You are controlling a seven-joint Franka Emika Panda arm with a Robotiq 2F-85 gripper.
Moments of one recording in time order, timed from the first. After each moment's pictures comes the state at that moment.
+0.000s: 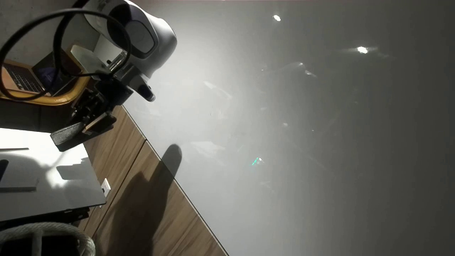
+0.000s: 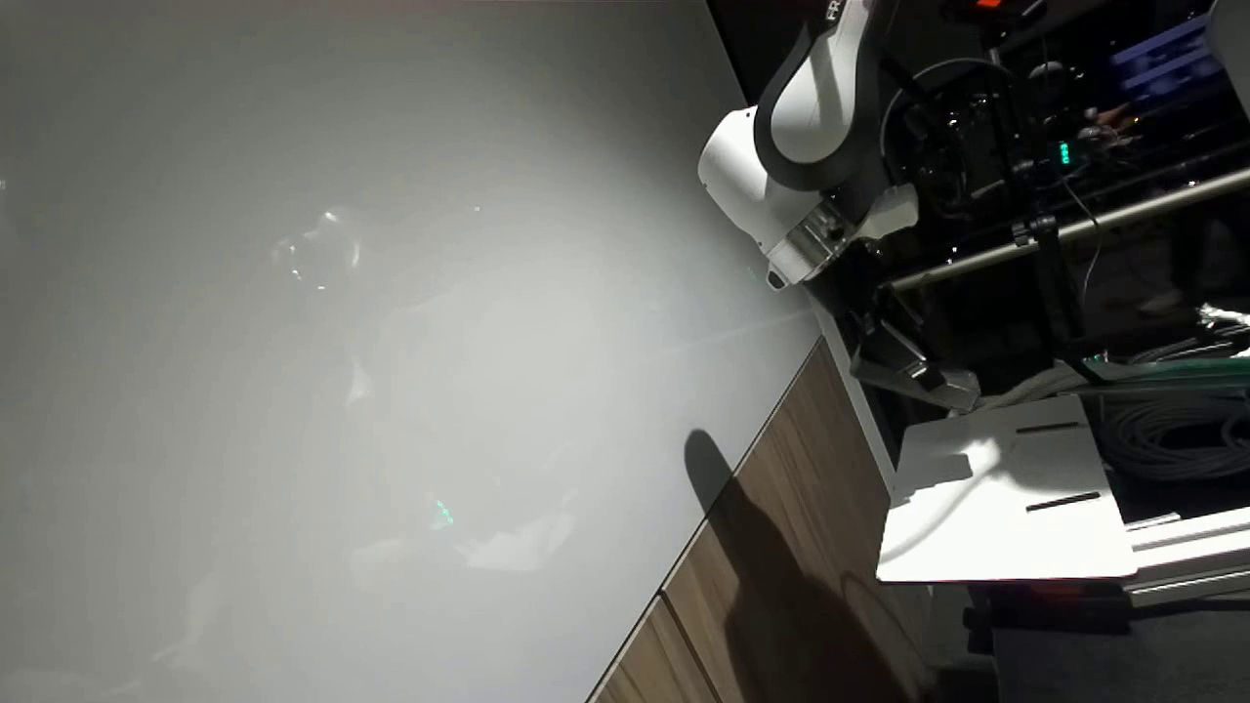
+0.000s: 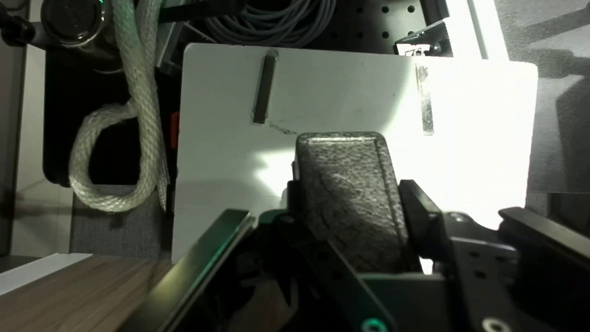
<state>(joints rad) 0.05 -0.16 0.02 -2.60 -0.04 2.10 0.03</state>
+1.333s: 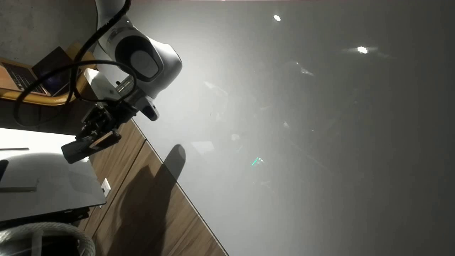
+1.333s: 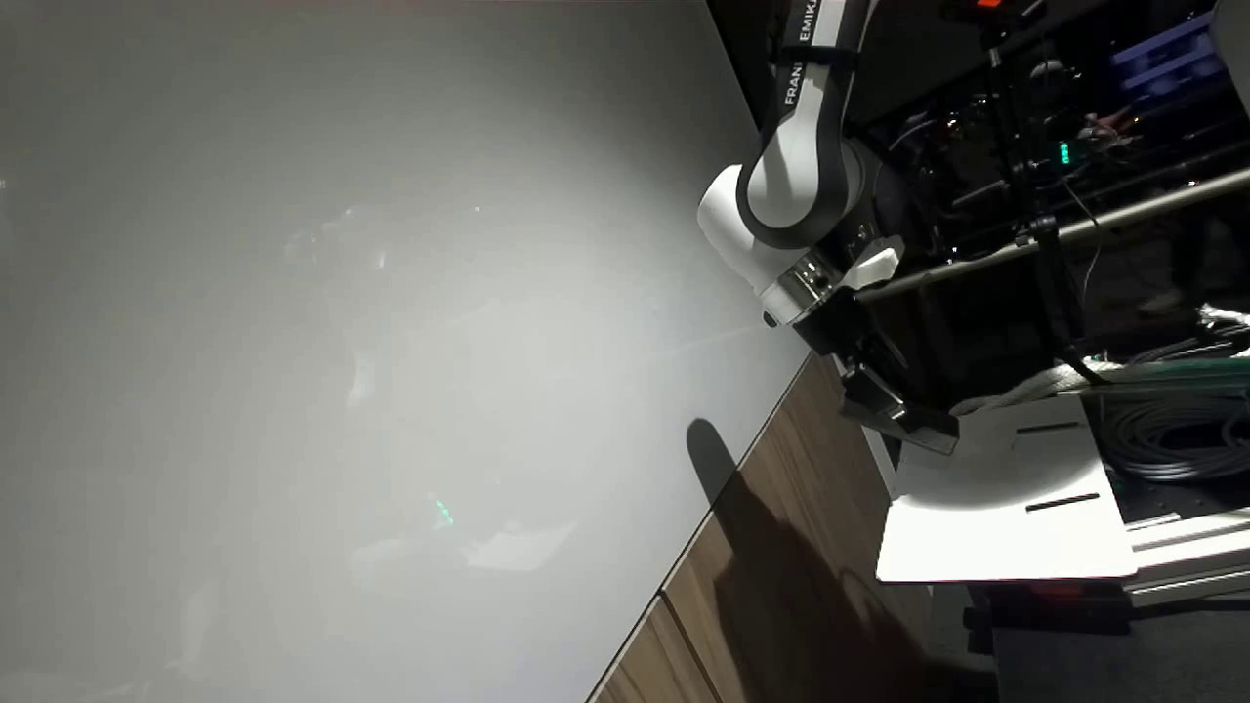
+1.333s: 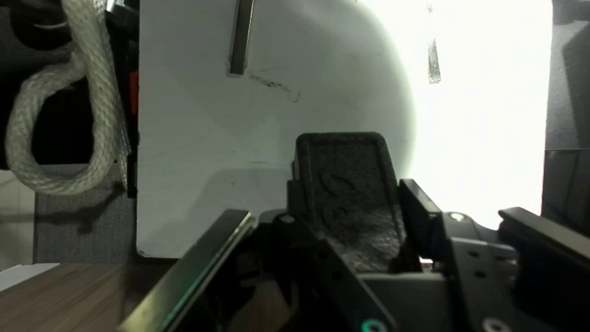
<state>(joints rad) 0.02 0.03 0.01 -2.52 0.03 2.20 -0.02</state>
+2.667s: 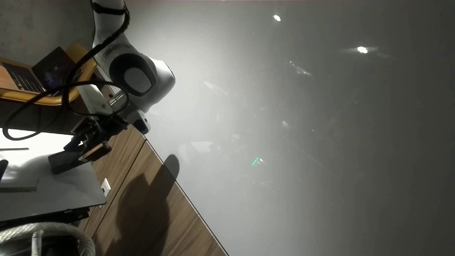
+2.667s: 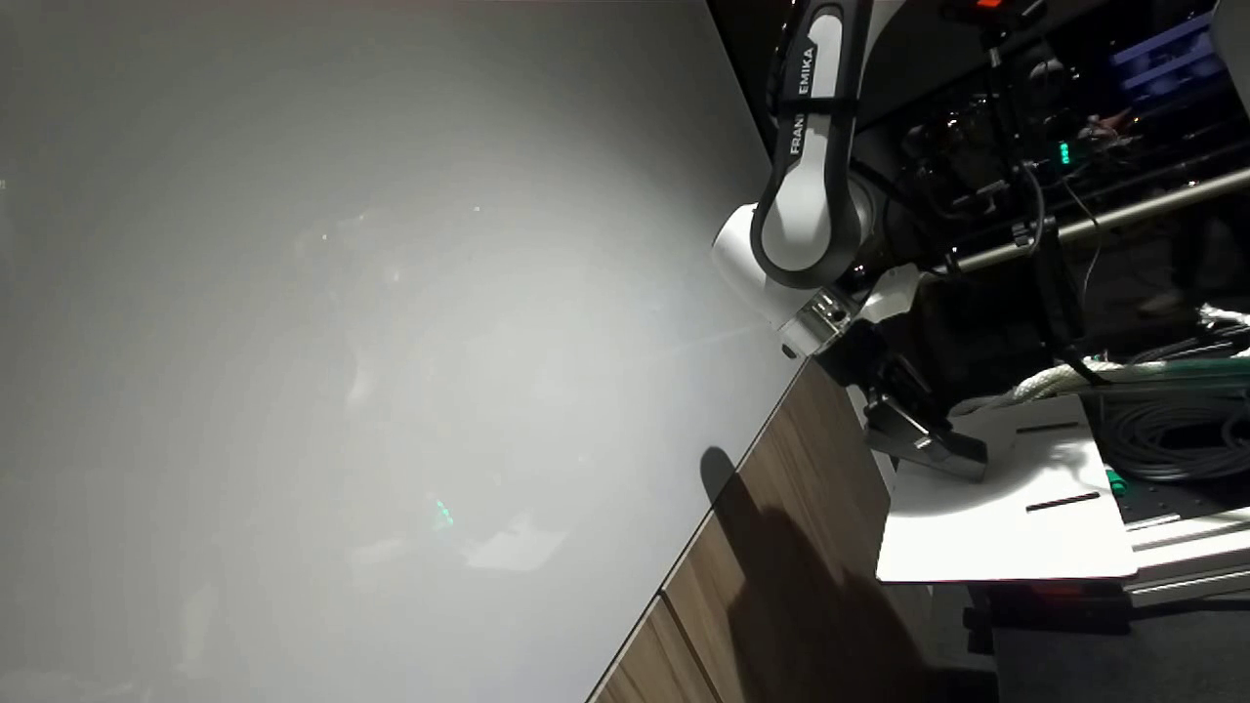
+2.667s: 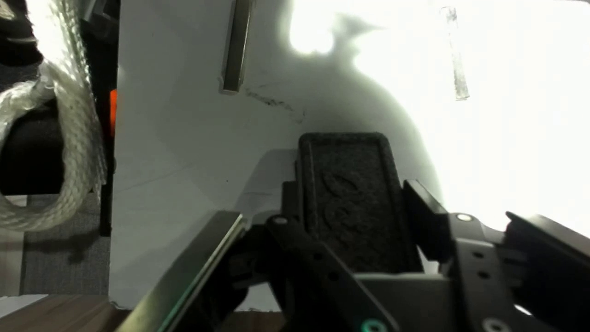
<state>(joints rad) 0.02 0.14 0.01 -2.52 0.03 2.24 -0.02</state>
